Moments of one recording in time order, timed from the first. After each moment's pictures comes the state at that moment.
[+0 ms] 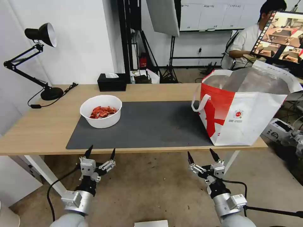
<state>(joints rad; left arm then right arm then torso) 1.63 -1.32 -0.58 -2.16 -0.24 -0.04 0.03 -1.61 0.98 0.26 2.06 0.35 0.28 0.30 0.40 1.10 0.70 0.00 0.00</state>
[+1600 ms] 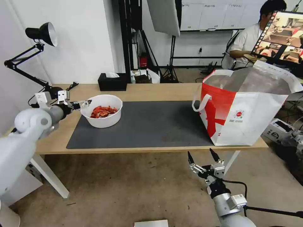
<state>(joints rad) 0.49 -0.72 -0.15 -1.44 -1.23 0.70 -0.26 -1.61 0.98 0.26 2.06 0.35 0.28 0.30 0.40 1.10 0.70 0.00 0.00</state>
